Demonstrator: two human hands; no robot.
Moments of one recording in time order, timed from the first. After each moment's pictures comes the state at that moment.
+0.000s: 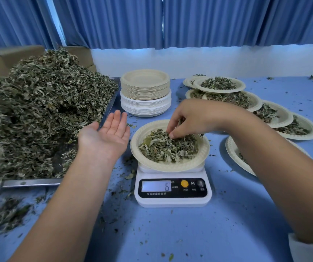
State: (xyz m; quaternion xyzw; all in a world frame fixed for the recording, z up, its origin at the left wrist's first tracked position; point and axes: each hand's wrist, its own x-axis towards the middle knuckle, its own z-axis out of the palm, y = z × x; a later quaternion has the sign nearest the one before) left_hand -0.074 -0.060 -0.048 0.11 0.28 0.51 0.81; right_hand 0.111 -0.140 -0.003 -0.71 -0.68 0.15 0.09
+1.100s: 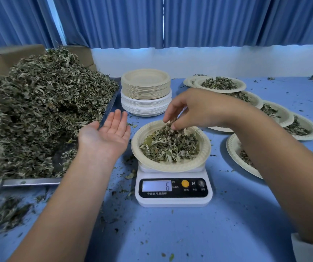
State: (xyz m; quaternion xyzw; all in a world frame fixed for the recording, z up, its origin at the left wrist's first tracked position) left_hand -0.074 -0.060 -0.048 0.10 0.27 0.51 0.81; right_hand 0.109 -0.146 0.006 -0.69 -0.67 0.18 0.21
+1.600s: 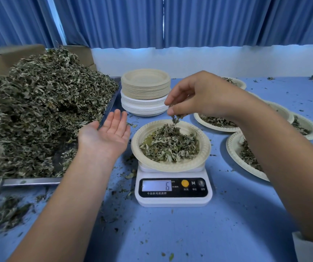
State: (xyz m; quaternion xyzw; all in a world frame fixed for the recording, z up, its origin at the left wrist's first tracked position) left_hand -0.075 -0.060 -0.049 0.10 0.28 0.51 0.81; right_hand 0.112 -0.152 0.016 -0.65 -0.63 0.21 0.37
